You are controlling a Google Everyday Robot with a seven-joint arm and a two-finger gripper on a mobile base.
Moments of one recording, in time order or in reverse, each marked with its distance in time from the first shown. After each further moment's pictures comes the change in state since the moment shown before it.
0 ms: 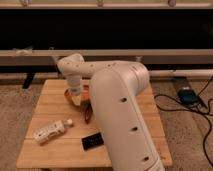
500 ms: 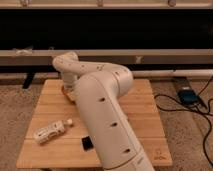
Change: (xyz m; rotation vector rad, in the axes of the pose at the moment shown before) arm -0.068 -0.034 0.006 0.038 -0.001 -0.093
